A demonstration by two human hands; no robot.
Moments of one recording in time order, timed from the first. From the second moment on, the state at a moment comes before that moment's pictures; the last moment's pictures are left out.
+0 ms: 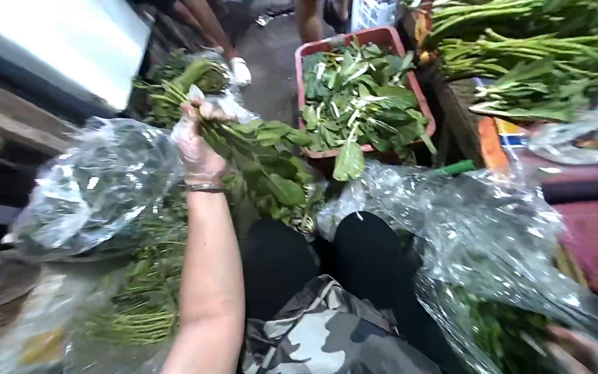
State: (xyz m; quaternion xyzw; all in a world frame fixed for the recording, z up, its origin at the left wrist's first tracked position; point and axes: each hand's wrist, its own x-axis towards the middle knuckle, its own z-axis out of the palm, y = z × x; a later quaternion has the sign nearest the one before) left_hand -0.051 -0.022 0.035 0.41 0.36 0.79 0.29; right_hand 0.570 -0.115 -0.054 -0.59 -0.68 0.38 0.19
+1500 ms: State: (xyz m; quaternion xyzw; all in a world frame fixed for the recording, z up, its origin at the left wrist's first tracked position) left_hand 0.033 -0.010 -0.011 0.42 0.58 0.64 0.29; right_hand 0.130 0.095 0.075 -0.27 -0.87 0.35 0.23
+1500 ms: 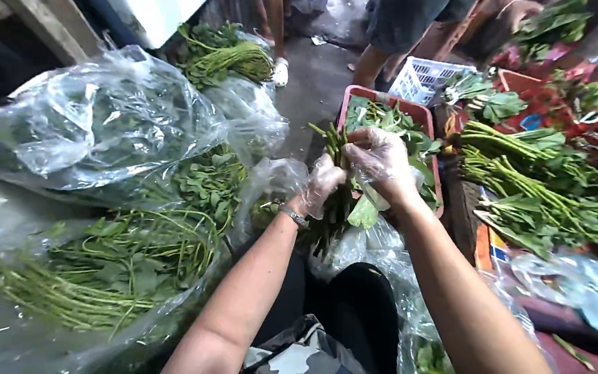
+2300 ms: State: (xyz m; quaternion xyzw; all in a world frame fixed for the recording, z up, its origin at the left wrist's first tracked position) left_hand 0.049 0.002 -0.005 0.49 0.63 0.58 0.17; right_hand 0.146 0.095 0.083 -0.28 -0.87 0.31 0.24
